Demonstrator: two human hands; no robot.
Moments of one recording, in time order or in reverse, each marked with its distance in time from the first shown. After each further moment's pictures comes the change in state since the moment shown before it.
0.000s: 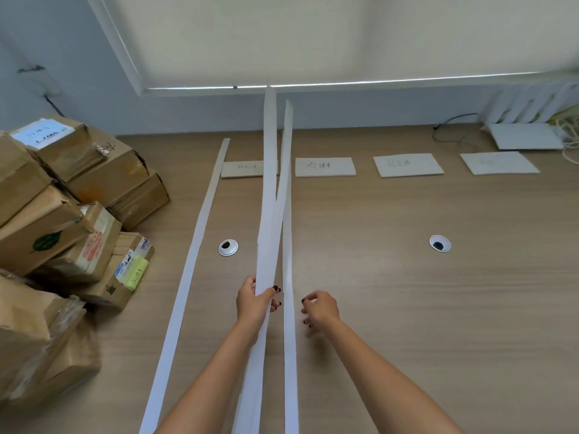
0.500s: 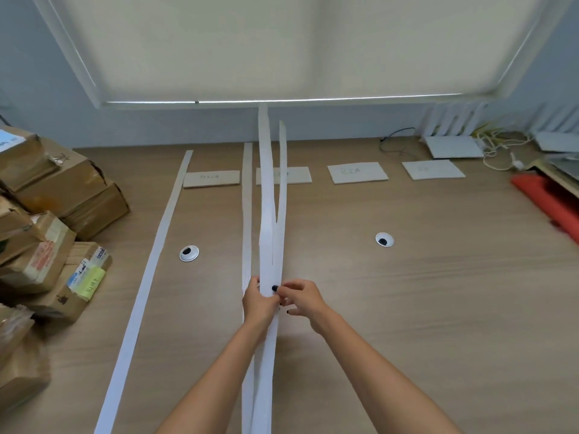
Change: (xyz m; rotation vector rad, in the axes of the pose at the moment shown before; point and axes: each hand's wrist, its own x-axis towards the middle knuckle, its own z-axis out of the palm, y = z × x) left_hand -0.052 0.004 0.082 0.078 -0.073 0.090; right_hand -0.072 -0.002 -0.078 0.411 -0.131 -0.148
